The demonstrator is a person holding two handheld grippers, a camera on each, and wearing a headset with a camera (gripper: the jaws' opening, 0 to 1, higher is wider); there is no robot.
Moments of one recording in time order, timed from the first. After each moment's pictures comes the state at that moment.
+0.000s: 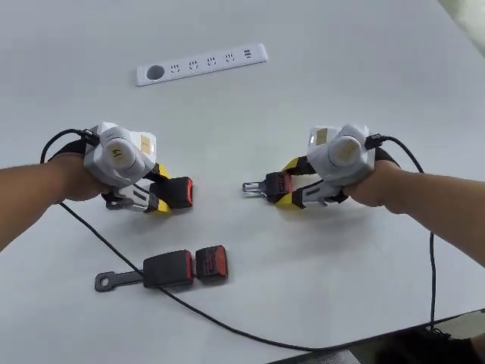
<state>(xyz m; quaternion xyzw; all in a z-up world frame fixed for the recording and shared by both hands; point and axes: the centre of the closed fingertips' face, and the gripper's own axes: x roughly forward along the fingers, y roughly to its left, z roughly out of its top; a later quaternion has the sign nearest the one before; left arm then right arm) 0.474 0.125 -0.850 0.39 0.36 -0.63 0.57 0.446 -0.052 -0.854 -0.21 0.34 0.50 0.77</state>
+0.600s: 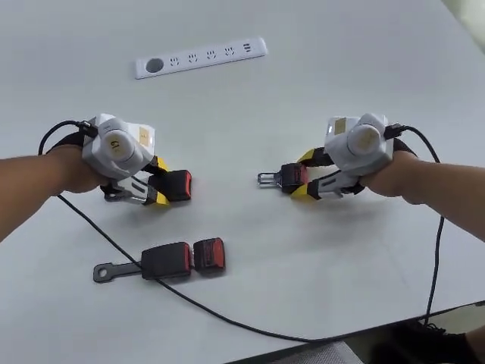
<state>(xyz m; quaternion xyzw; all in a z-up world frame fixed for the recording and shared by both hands) 0.473 0.124 -0.850 0.38 0.36 -0.63 0.58 0.436 -0.079 -0.846 -0.21 0.35 0.49 0.77</state>
